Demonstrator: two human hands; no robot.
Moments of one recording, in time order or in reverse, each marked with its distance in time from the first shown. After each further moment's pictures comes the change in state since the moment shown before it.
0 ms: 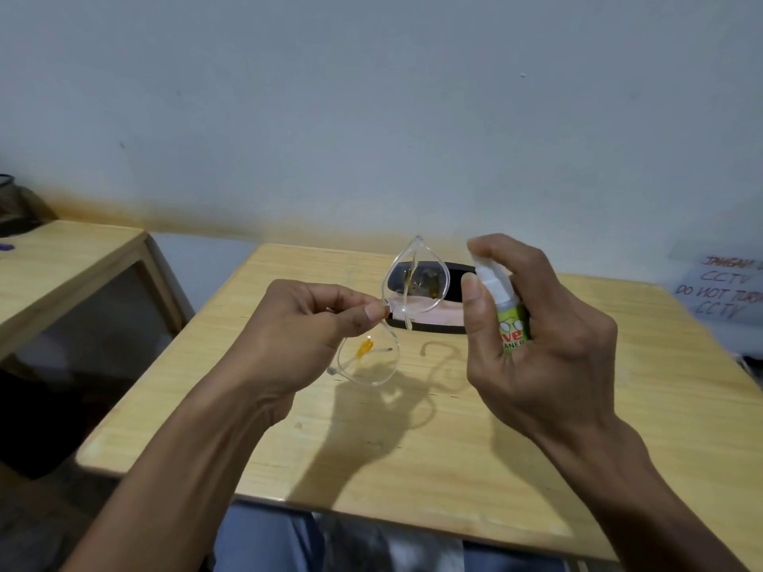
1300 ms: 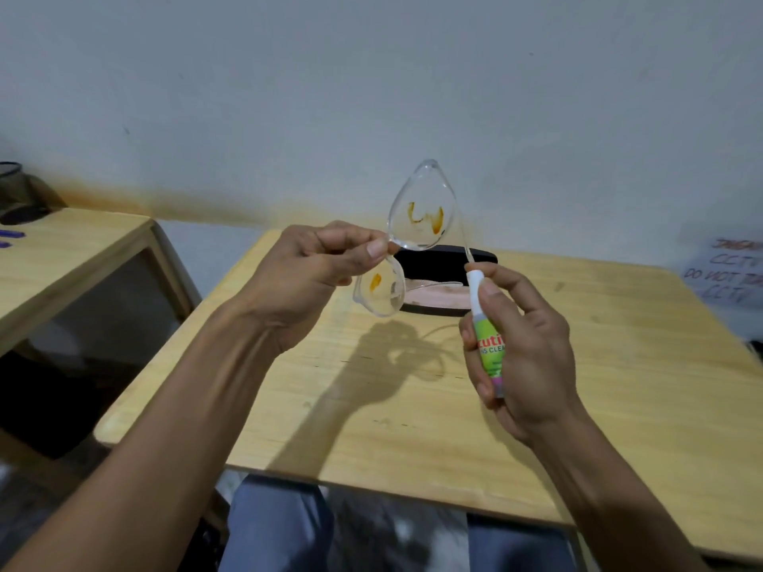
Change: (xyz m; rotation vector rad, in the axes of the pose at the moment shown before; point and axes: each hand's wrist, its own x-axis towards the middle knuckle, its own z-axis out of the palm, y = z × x) left_hand 0.034 0.000 -0.010 -0.148 -0.168 0.230; right_hand -0.025 0.011 0.014 1.087 -0.196 0.966
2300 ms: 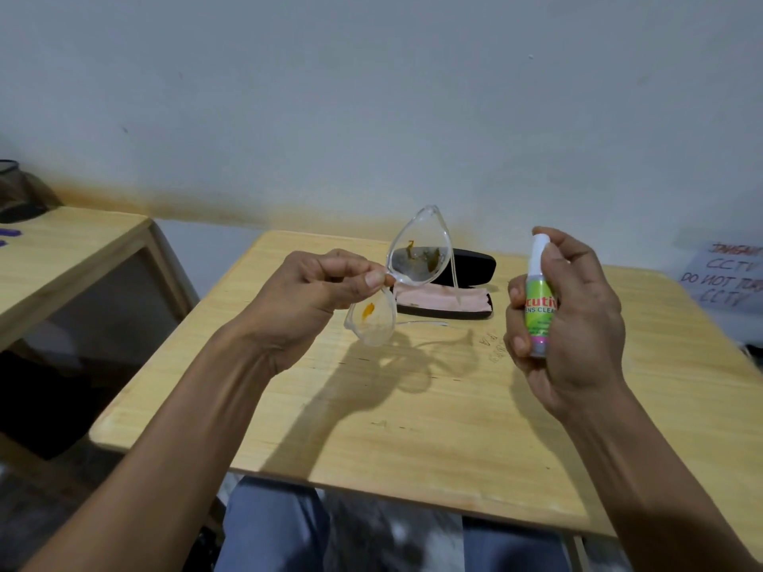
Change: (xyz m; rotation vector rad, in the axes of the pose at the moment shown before) left_hand -0.003 -0.022 -0.005 -0.019 -0.066 -0.045; right_hand 0.020 -0.023 -0.017 0.022 0.163 -0.064
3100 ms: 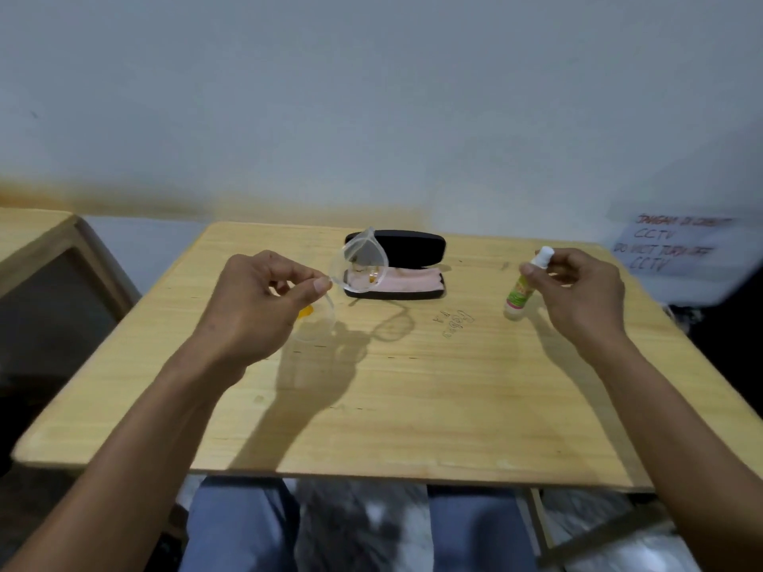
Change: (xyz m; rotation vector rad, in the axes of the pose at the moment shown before) left_hand -0.007 -0.015 0.009 0.414 0.278 0.031; right_hand 0.060 0.020 -0.117 -0.928 0.288 -0.198
